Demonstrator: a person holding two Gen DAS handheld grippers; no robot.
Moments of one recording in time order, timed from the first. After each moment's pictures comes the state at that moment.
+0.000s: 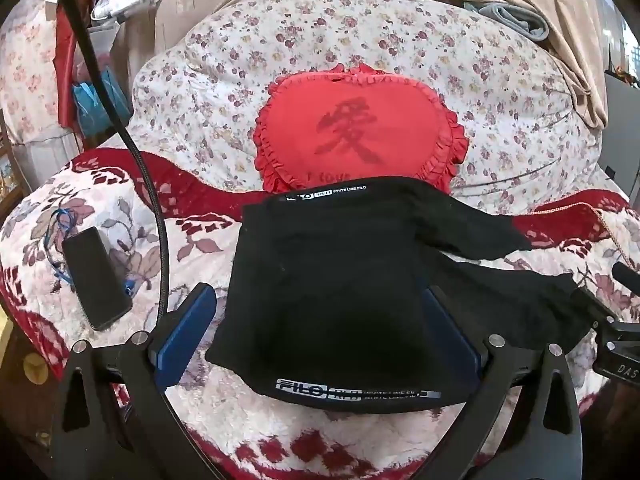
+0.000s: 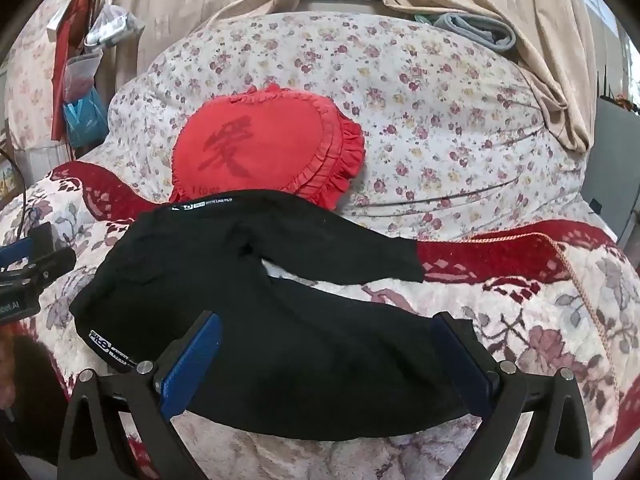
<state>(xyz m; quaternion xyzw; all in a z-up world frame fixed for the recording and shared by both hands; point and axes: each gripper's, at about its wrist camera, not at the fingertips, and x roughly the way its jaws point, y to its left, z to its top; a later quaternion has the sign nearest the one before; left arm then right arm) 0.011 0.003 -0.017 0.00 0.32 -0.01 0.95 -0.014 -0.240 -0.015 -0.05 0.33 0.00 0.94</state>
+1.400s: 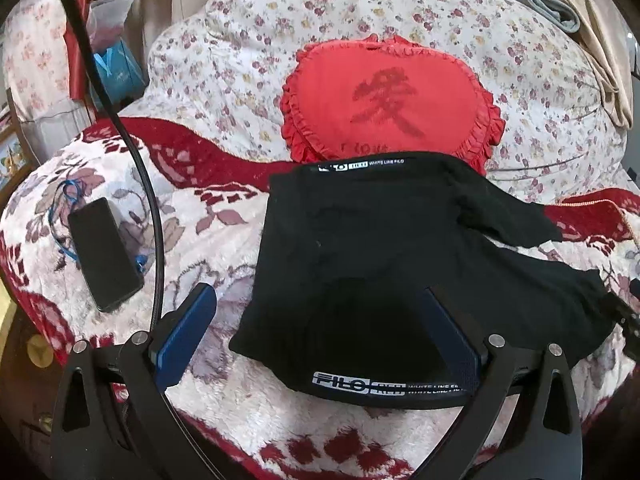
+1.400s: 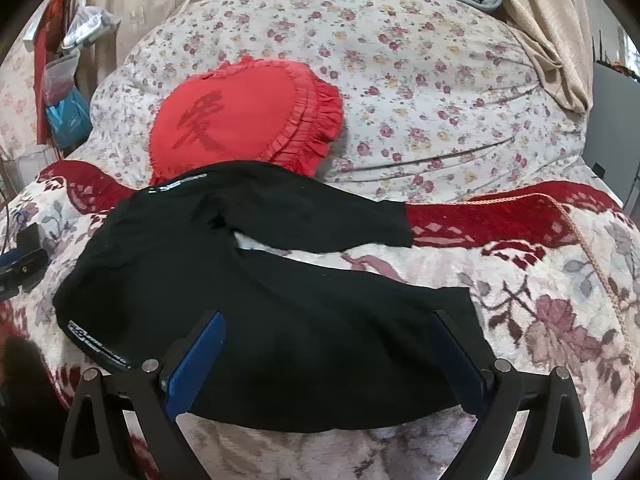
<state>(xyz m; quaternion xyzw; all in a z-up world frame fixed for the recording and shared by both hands) 0.031 0.038 -0.040 -0.01 0.37 0.03 0.93 0.000 -0.280 -0.045 -0.02 0.37 -0.01 0.93</state>
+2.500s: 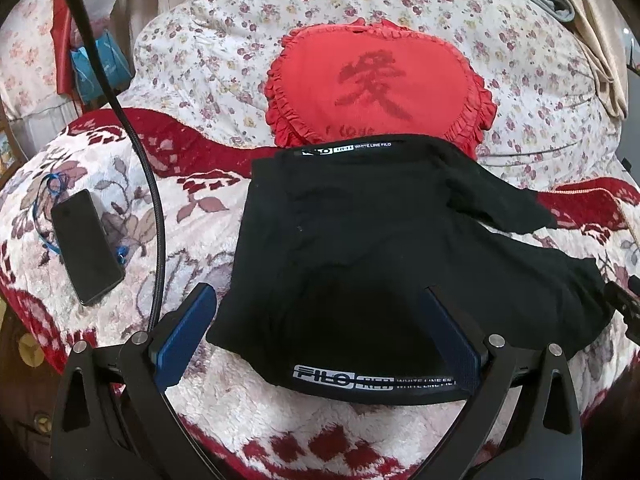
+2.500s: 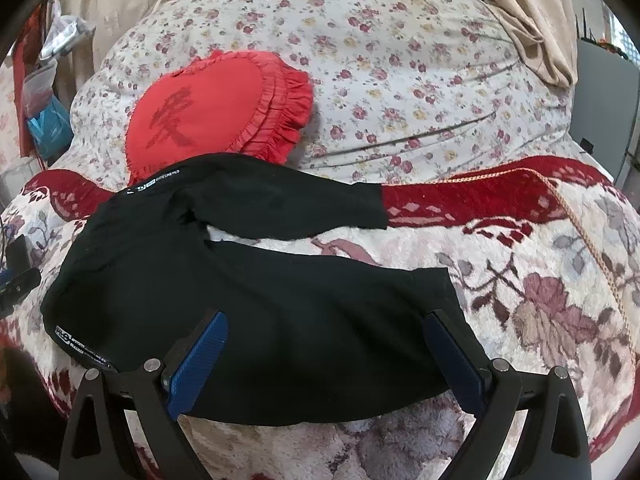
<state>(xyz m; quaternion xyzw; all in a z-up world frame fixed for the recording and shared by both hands) 0.037 0.024 -0.051 -0.01 0.38 0.01 0.92 0.002 -0.305 -0.053 0.01 0.39 -0.03 0.92</state>
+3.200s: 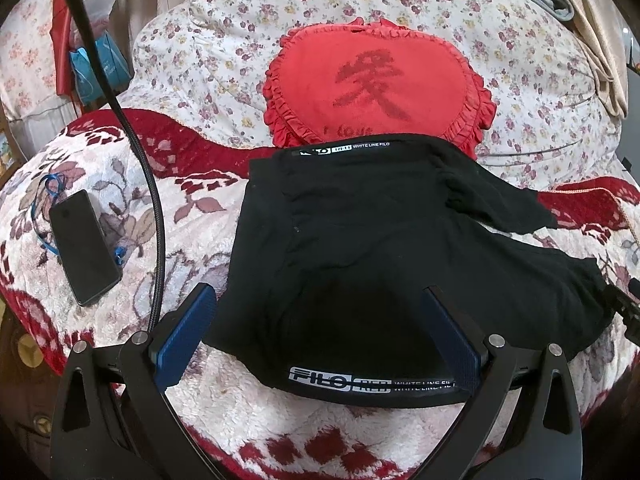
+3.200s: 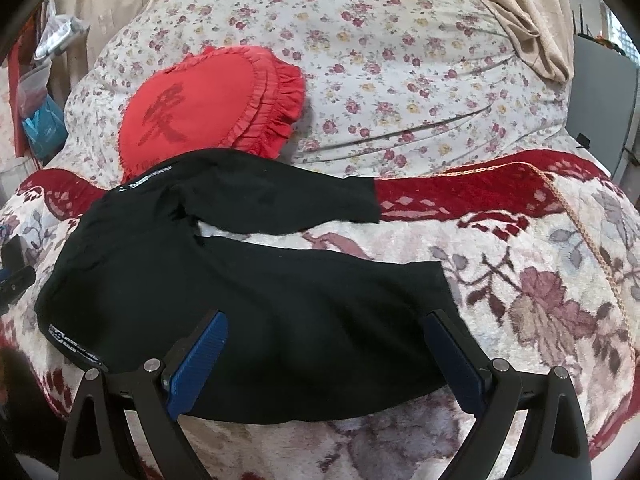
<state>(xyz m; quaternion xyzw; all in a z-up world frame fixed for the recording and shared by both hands) 0.036 0.023 -0.053 -0.01 0.38 0.01 0.92 0.004 -0.314 -0.057 0.00 0.40 -0.04 0.92</state>
